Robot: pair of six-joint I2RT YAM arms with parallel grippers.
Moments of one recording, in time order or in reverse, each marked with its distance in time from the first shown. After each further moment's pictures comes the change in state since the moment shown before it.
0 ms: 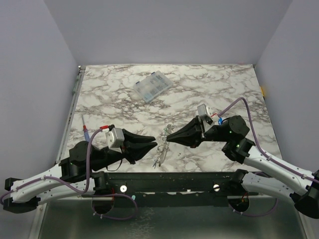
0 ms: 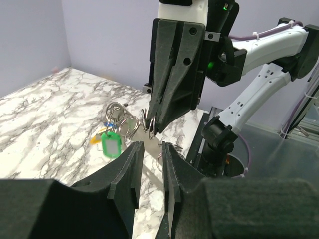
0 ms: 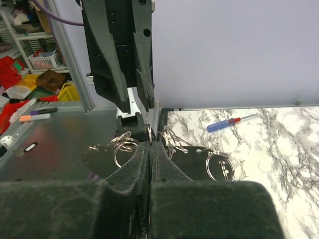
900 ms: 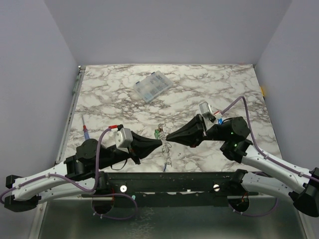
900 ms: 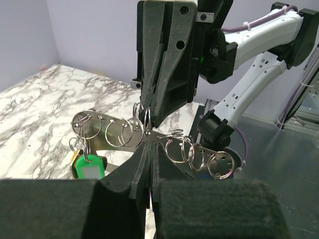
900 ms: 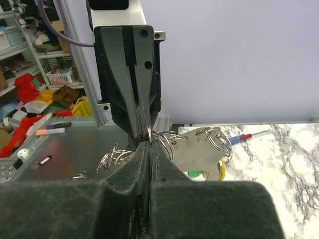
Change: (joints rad) left arm 0.000 0.080 0.016 0.013 0.049 0.014; right arm 0.000 0.025 -0.009 0.143 -0.025 0.106
